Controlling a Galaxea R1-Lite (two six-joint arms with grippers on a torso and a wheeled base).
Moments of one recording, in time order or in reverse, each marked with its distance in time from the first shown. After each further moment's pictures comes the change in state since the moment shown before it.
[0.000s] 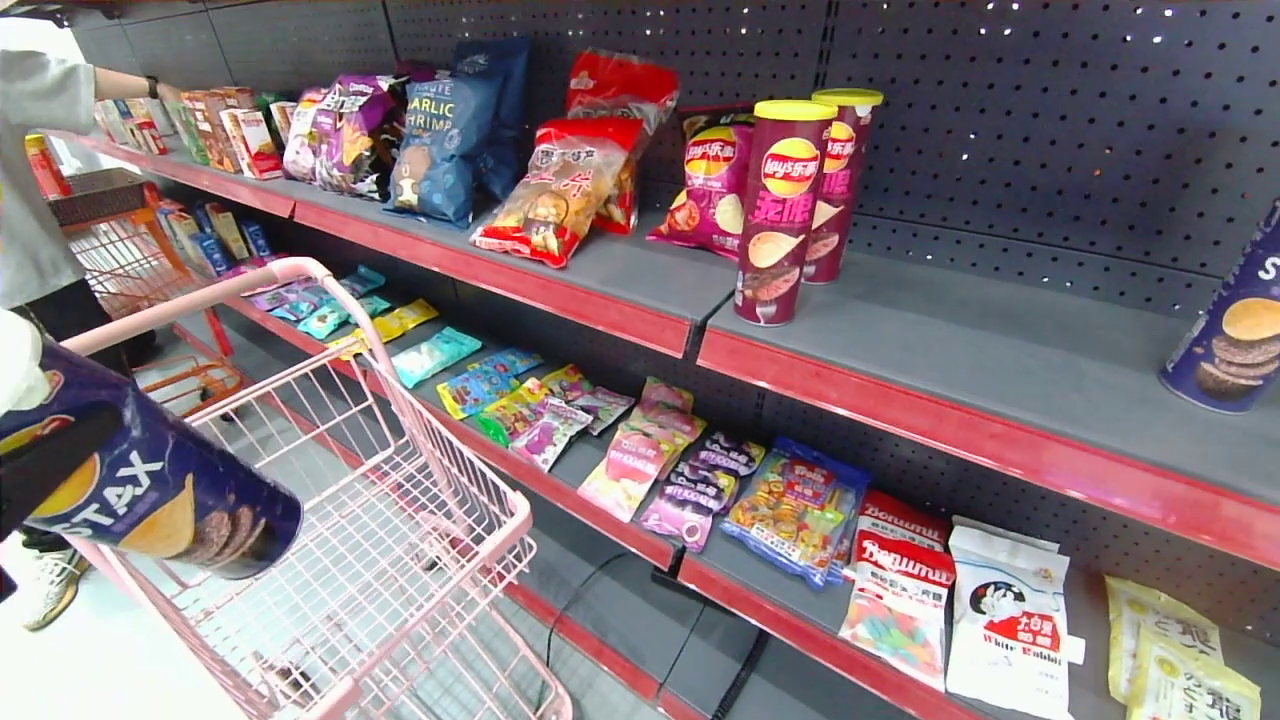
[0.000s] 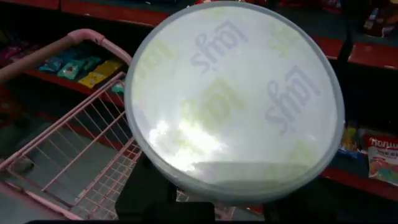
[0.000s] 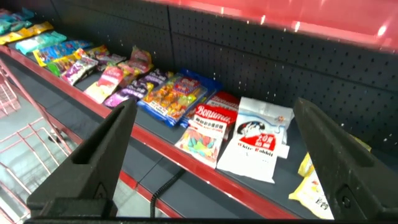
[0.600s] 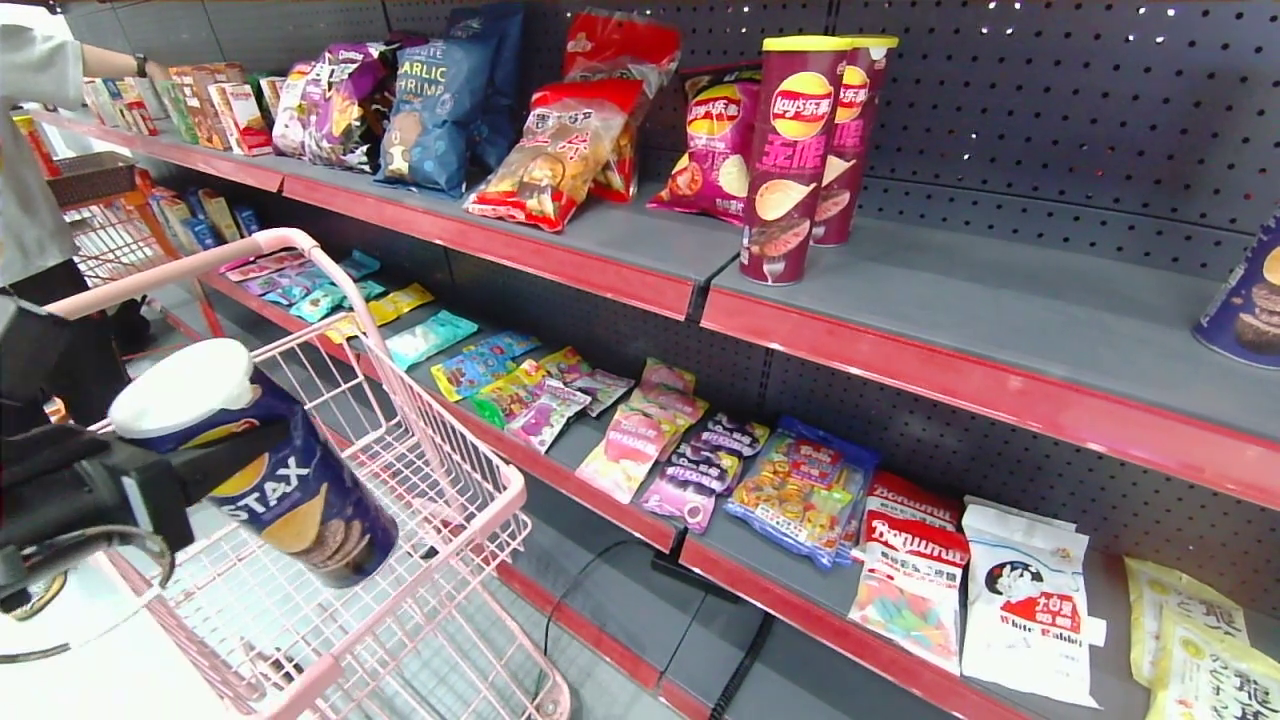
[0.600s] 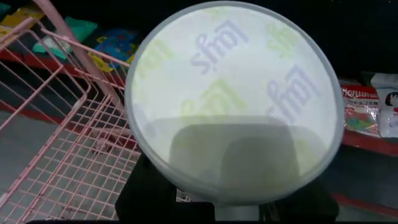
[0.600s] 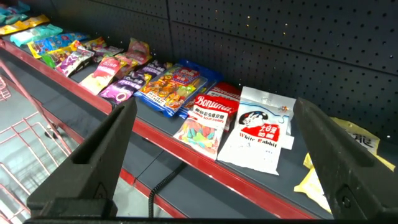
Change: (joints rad) left arm -0.001 0.314 0.002 -0.114 -0.190 -0.005; right arm 0.000 0.000 0.000 0.000 0.000 0.000
